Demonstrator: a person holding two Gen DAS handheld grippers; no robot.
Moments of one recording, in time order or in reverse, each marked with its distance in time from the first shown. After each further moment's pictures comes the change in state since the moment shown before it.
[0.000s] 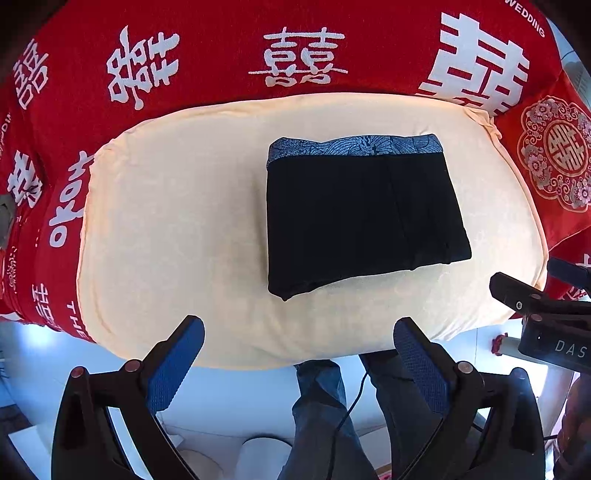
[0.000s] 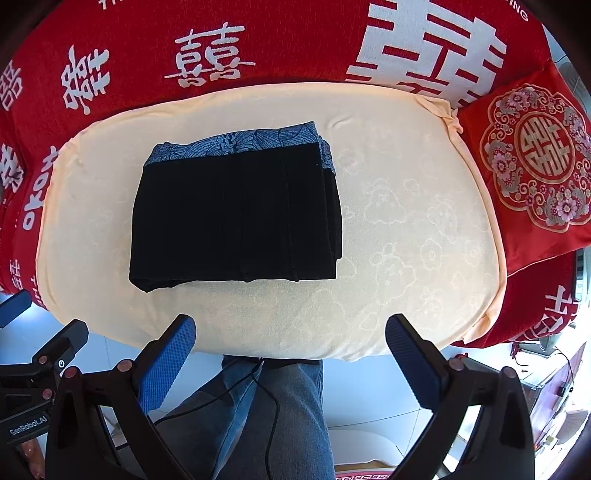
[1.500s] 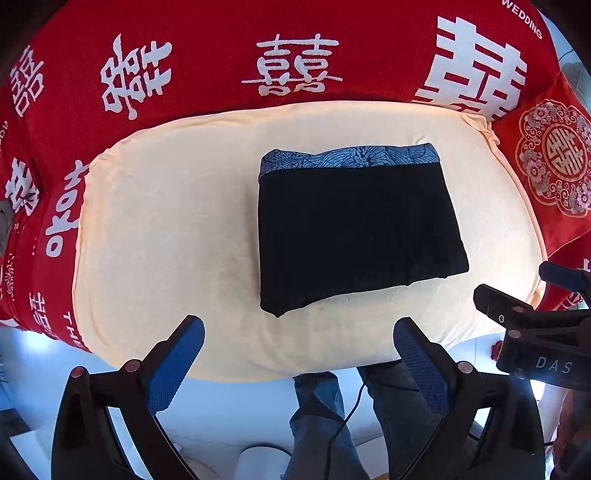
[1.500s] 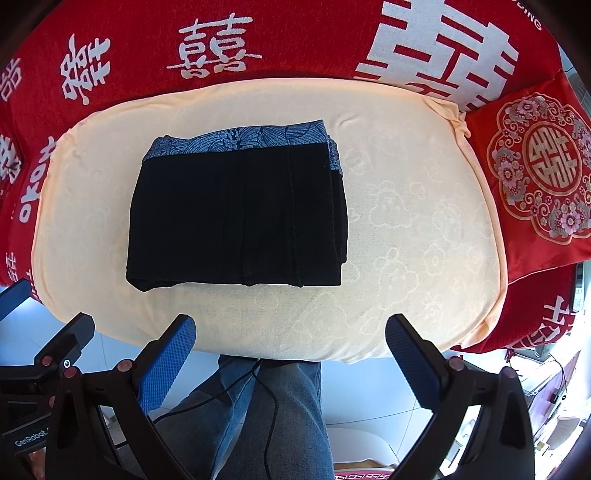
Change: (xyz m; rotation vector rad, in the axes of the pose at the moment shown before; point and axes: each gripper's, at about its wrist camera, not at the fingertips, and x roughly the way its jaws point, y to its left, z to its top) left arm 0.002 -0.006 0.012 0.006 -0.034 -0.005; right arm 0.009 0.004 0.012 -0.034 0.027 -0.009
